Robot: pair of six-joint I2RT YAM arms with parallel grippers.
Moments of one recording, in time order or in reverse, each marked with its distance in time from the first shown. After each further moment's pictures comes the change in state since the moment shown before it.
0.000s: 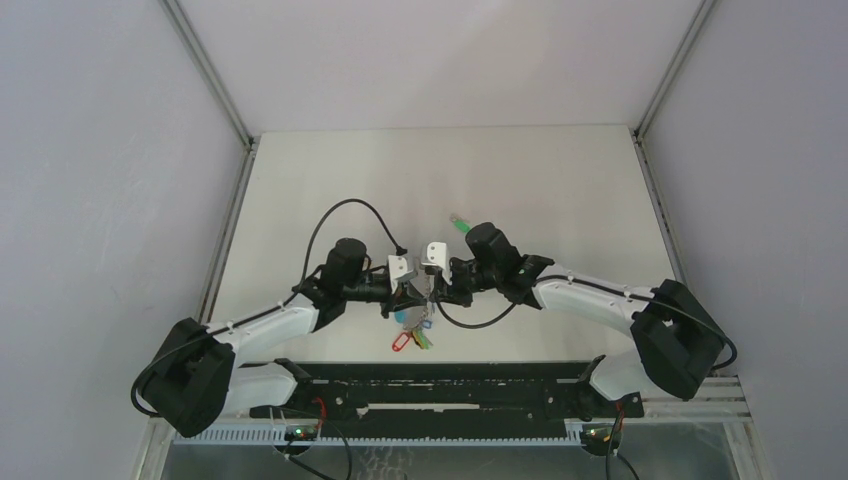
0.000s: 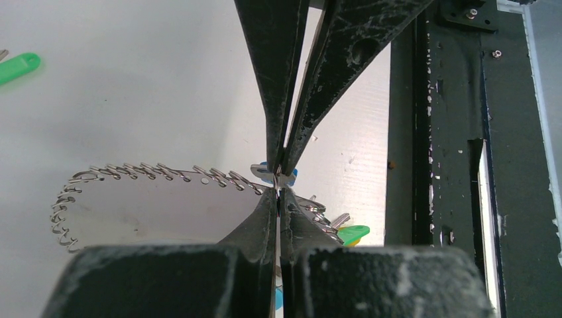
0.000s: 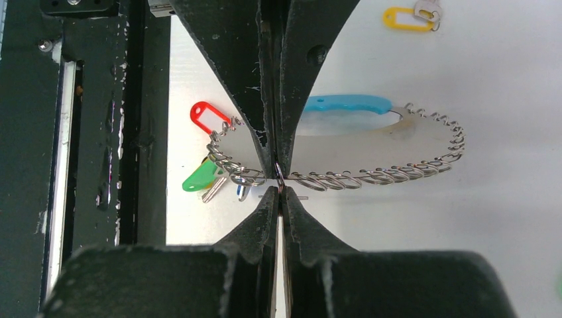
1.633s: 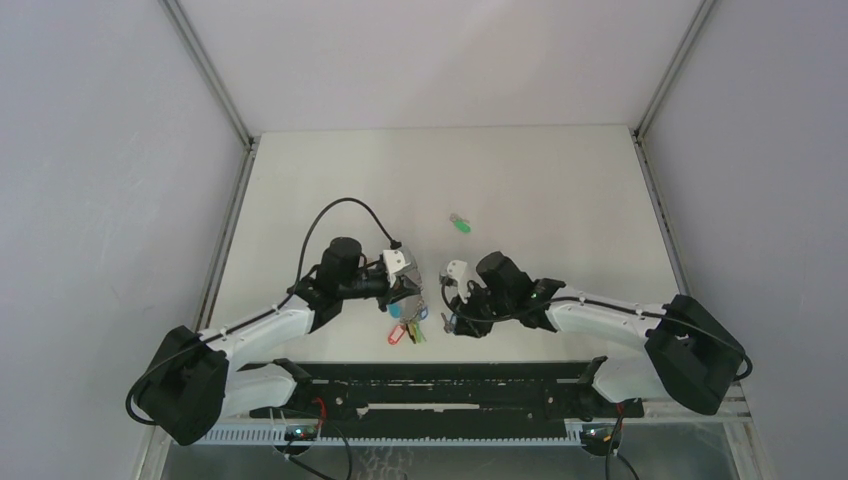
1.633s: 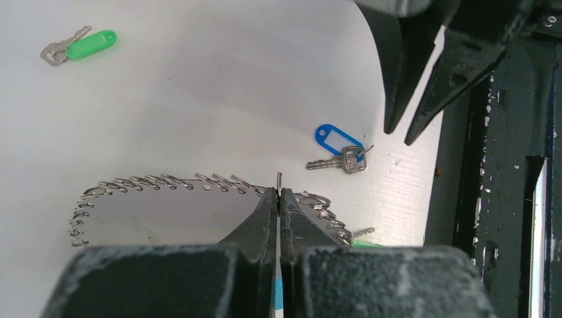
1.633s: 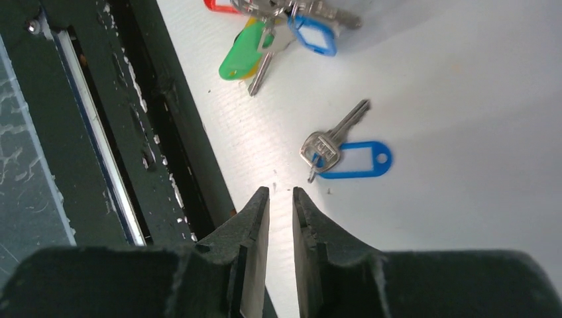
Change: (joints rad) left arm 0.025 -0.042 0.000 -0.019 -0.143 0.000; right arm 0.028 -0.109 -0.170 -0.108 0.165 0.350
